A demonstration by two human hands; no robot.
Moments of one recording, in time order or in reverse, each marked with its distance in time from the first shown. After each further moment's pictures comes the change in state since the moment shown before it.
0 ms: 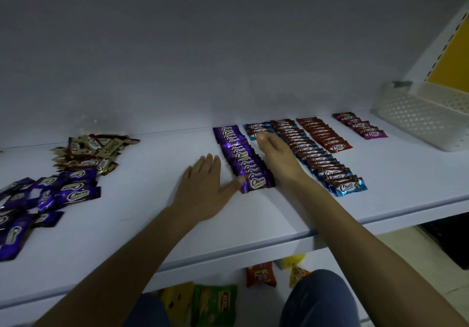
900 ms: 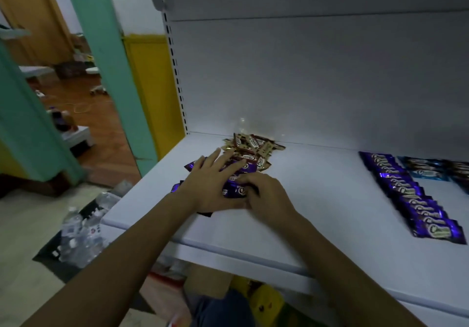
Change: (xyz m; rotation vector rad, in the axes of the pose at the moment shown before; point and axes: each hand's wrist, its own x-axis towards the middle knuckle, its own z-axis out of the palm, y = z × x) left_hand -0.113 -0.235 -0.080 0.210 0.113 -0.133; right_hand -0.058 -0.016 0.272 -0.572 -0.444 -0.628
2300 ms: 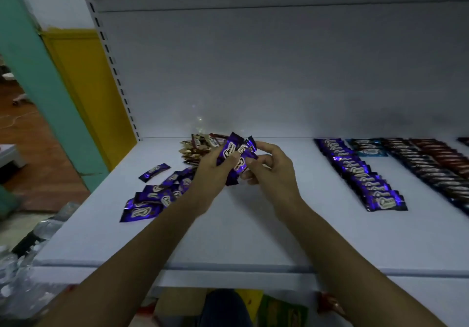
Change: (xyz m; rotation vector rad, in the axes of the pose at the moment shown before) left_hand 0.049 0.077 0.002 -1.357 0.256 -0.119; right_hand -0.010 0.007 -0.053 0.756 0.428 0.386
